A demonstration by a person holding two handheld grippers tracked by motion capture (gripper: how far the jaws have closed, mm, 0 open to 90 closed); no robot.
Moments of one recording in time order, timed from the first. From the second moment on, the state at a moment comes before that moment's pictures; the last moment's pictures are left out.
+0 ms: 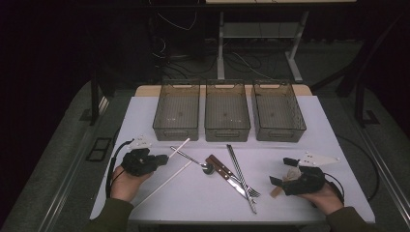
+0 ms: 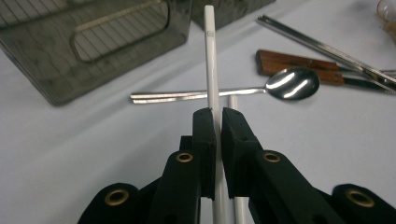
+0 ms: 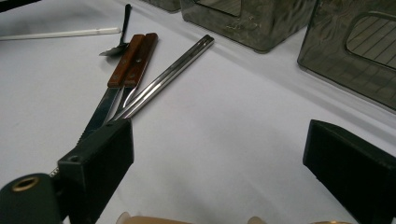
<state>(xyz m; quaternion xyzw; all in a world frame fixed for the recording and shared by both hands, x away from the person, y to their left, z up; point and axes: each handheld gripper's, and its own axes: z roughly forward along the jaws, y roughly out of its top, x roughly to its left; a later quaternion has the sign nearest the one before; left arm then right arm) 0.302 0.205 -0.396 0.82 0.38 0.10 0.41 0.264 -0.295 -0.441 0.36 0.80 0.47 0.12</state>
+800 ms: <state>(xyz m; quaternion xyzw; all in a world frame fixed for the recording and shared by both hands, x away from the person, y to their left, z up) 0.351 0.194 -0.363 0.80 0.38 0.13 0.44 0.264 -0.296 -0.441 0.36 0.80 0.47 0.12</state>
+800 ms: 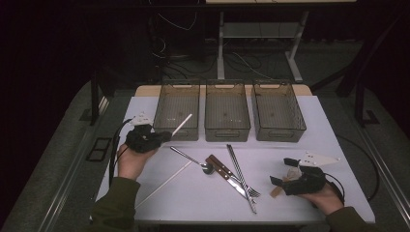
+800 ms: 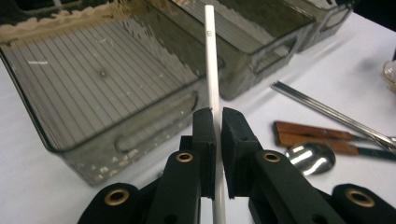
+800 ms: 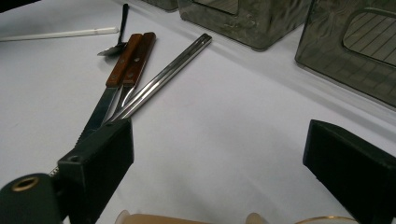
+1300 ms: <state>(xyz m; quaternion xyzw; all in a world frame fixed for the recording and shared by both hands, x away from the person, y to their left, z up) 0.403 0.178 -0.348 0.80 0.40 0.13 0.44 0.264 -0.296 -0.441 0.36 0.79 0.47 0.12</state>
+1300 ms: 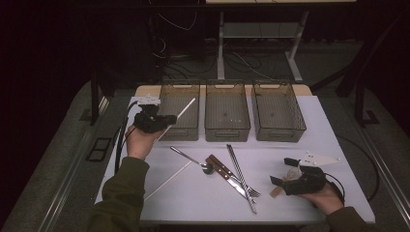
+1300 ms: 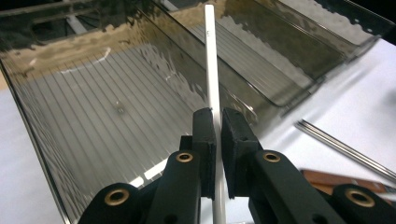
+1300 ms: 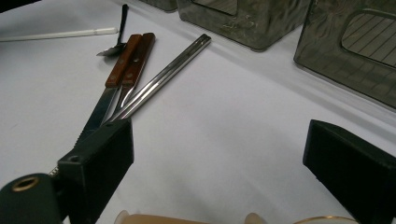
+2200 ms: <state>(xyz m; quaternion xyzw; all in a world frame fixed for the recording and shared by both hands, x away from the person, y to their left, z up) 0.500 0.164 -0.350 0.78 0.42 0.15 0.44 0.261 -0.298 -0.439 0.37 0.79 0.48 0.12</state>
